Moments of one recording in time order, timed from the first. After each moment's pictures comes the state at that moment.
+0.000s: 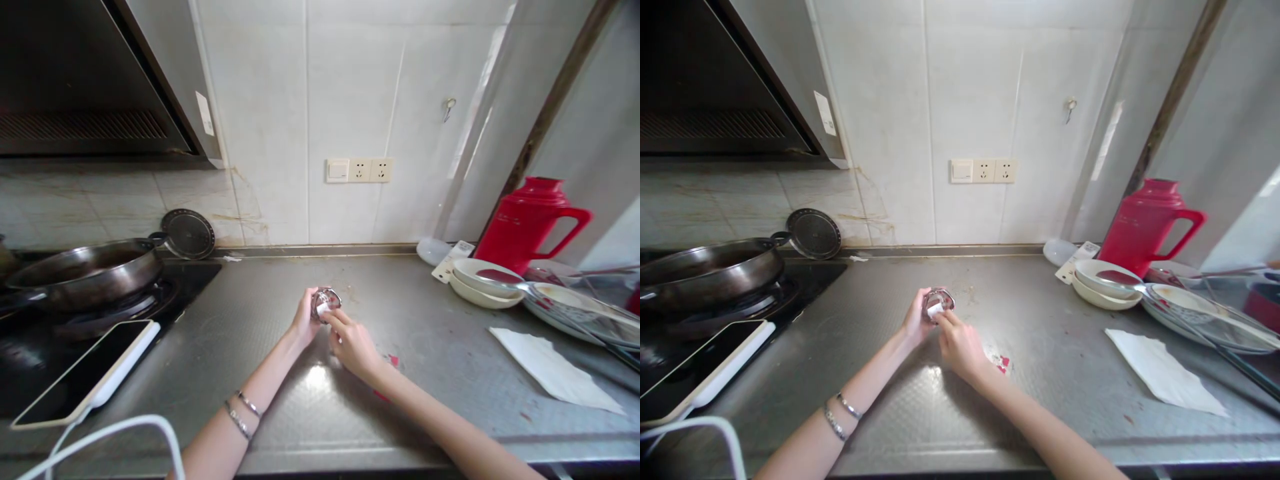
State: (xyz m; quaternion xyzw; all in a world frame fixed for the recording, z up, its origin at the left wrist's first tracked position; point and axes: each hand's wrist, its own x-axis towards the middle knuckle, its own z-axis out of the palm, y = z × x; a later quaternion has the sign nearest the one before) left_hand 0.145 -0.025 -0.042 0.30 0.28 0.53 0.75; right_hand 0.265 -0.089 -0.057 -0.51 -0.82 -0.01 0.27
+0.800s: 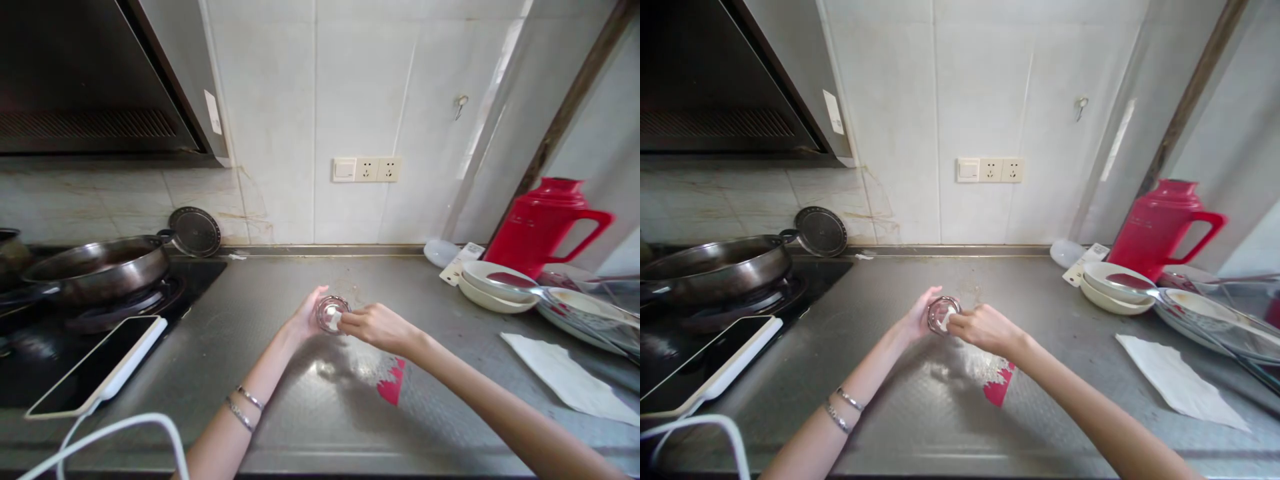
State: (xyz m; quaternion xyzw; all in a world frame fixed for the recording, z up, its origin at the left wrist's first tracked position) left_hand 0.122 -0.013 -0.035 0.33 0.29 0.32 0.84; right_hand 0.313 -0.072 0.003 -0.24 -0.95 -0.21 0.02
